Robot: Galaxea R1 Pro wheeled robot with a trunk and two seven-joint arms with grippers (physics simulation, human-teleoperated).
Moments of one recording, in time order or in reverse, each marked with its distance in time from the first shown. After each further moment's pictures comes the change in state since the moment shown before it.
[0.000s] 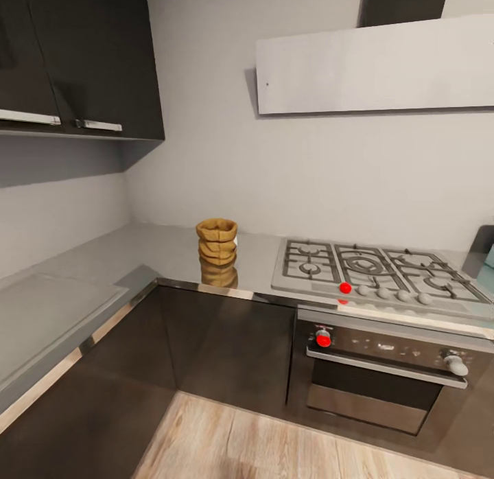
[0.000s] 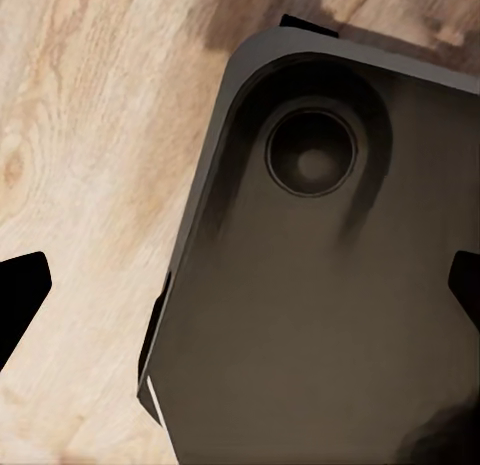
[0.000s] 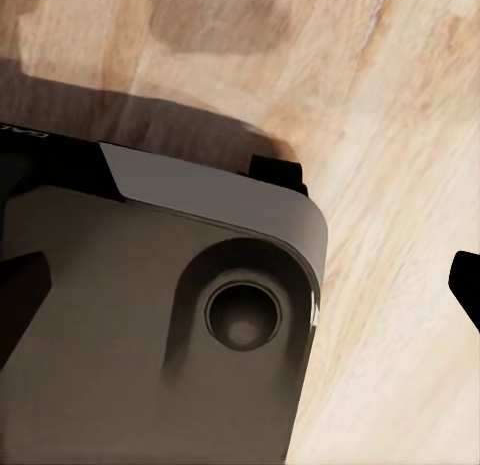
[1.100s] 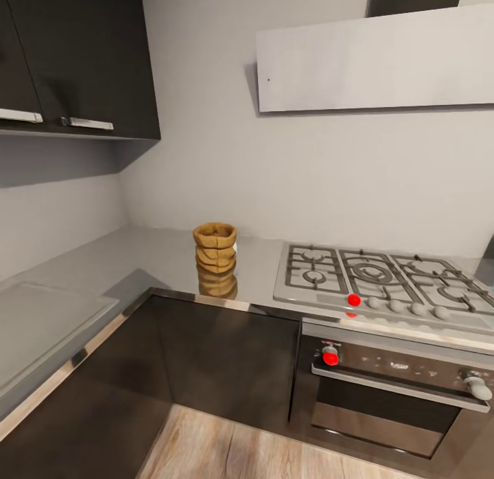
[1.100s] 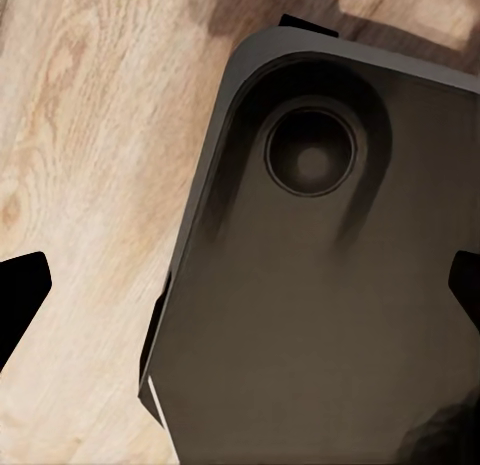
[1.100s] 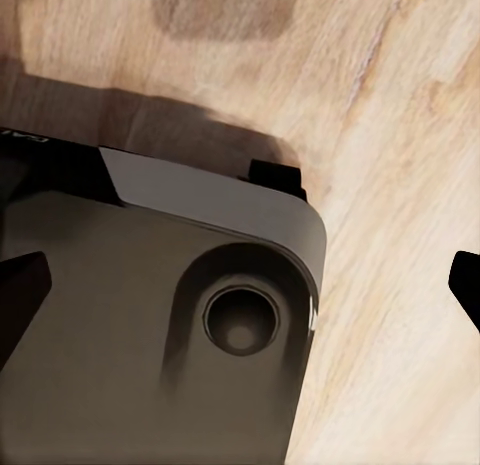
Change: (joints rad) left arm 0.000 -0.001 -0.005 0.000 -0.002 0.000 0.001; right arm 0.000 -0.001 0.002 0.000 0.000 -0.008 0.001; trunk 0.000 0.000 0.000
